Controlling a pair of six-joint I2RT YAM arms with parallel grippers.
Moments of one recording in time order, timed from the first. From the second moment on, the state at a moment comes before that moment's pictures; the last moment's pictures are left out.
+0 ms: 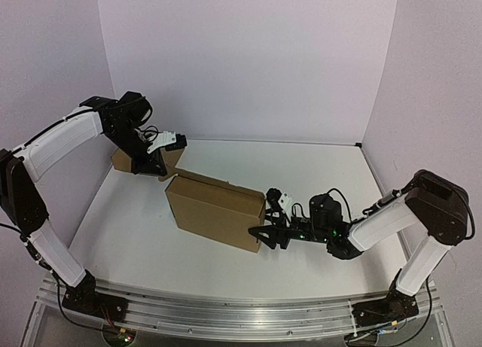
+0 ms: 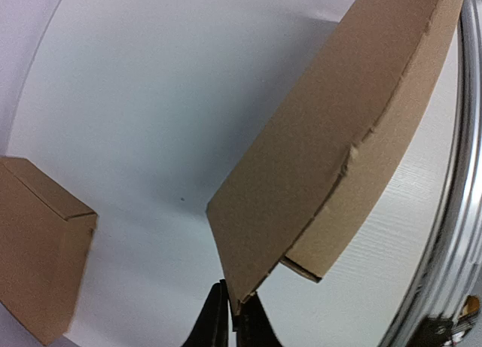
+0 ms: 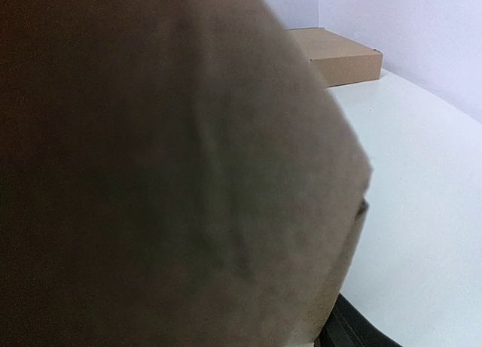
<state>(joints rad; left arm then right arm) -0.43 1.60 1.58 -1.13 0.33 0.86 0.85 1.70 0.53 0.89 -0.30 0.03</state>
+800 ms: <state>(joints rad) -0.43 1.75 1.77 -1.09 0.40 0.15 0.91 1.70 0.59 0.84 -0.07 0.08</state>
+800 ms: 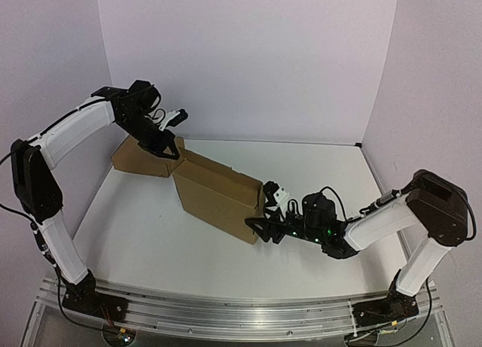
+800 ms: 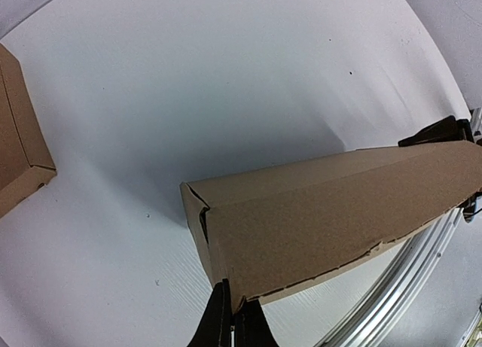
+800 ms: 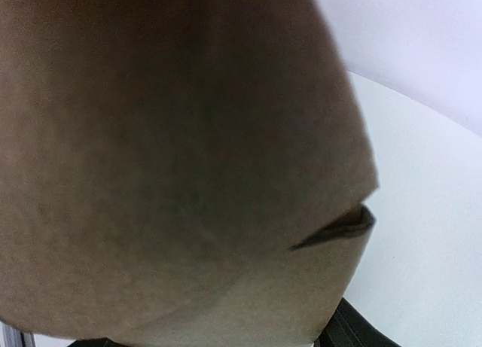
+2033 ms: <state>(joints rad) -0.46 1.76 1.79 -1.00 0.23 0.38 0.93 1.69 0.68 0.69 0.11 0.04</state>
